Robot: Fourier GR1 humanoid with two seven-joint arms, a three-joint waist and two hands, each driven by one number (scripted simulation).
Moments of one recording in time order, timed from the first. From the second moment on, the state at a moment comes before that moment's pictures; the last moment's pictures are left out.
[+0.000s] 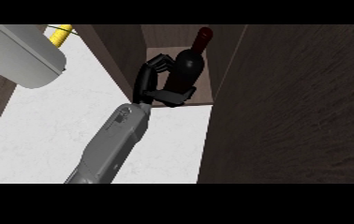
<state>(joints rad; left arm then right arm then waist) -0.69 0.00 -0.26 -0.79 0.32 0.31 -0.41 0.20 -0.52 0.60 -2.51 0.02 -0.49 0.21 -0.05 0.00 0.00</state>
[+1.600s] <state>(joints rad) -1.08 0.03 -0.15 -0.18 0.43 0.41 -0.52 0.30 -0.50 0.58 -2.50 -0.02 -0.38 0.06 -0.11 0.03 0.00</state>
